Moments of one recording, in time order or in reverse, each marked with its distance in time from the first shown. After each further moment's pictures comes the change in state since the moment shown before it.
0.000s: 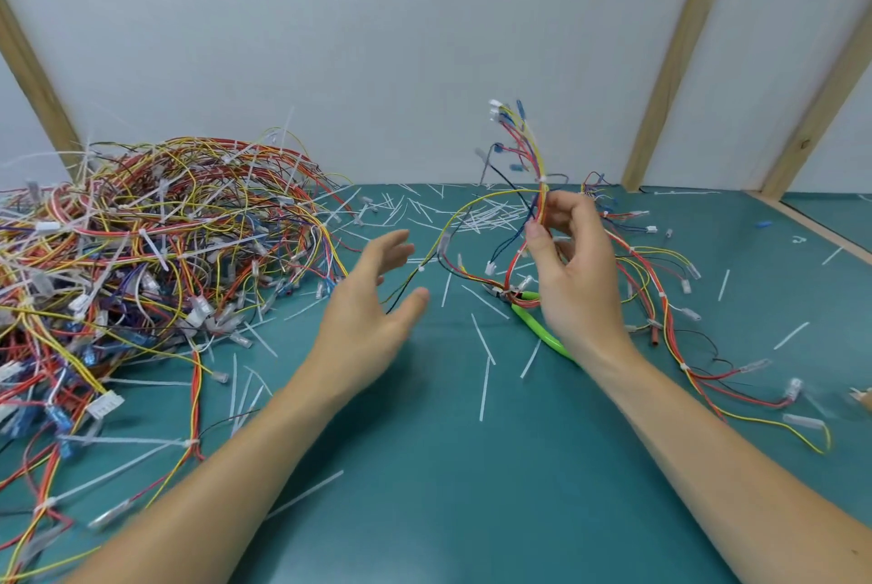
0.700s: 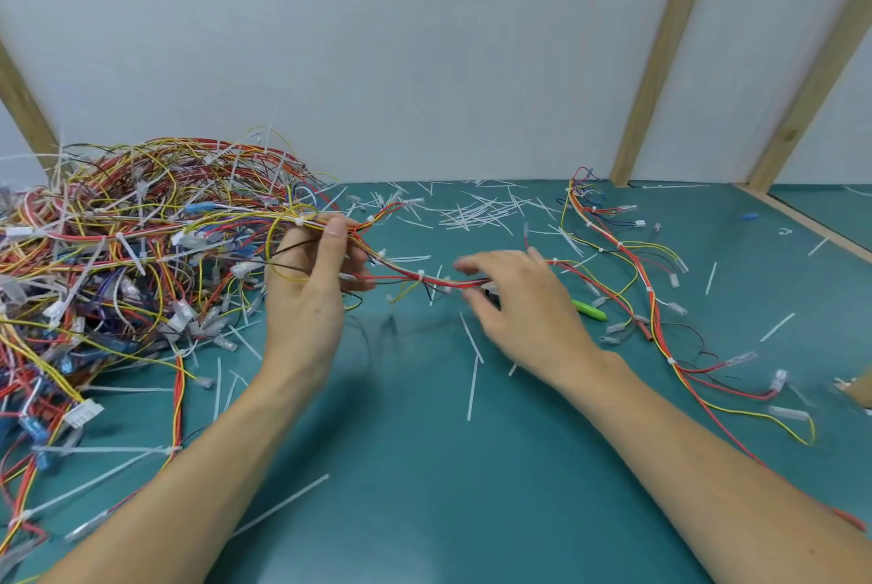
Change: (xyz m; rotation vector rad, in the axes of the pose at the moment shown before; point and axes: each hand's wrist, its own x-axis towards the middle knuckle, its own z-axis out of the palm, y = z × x) left_hand 0.013 0.012 -0.008 -0.564 0.408 -0.053; right_hand -0.015 0.010 0.006 -0.670 -0.497 -0.106
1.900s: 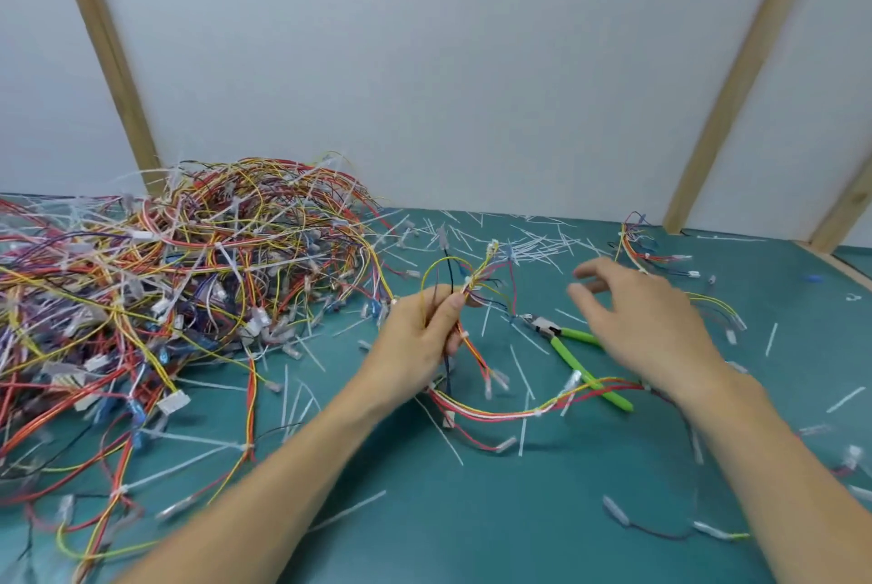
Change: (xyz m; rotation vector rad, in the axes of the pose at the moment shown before) left_hand -0.007 -0.022 -0.001 0.270 -0.423 -0.214; right_hand 0.013 0.013 -0.051 -0.135 0.013 0.226
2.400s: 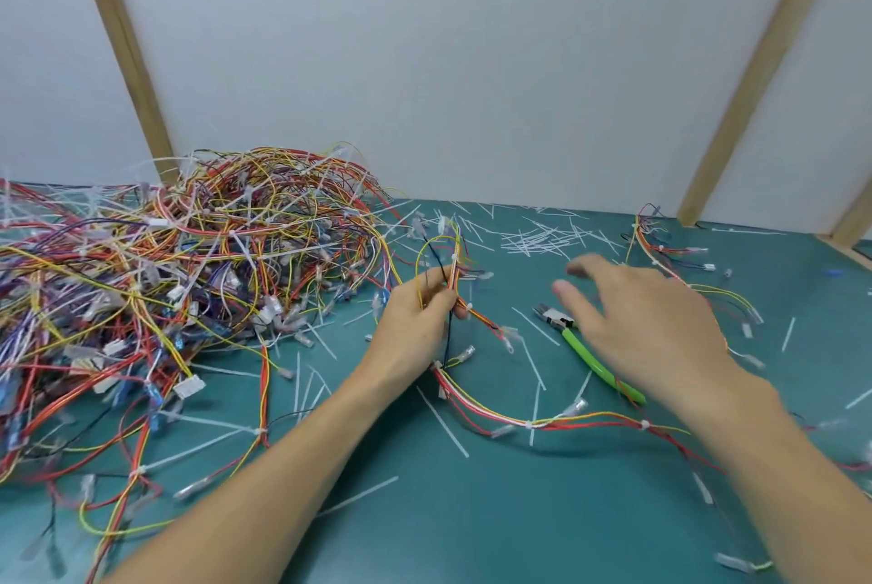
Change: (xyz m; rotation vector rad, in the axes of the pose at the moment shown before) left_hand 0.003 0.000 -0.007 -0.079 0.103 -0.054; right_hand -0.022 -0.032 -0.014 -0.218 -0.035 -0.063
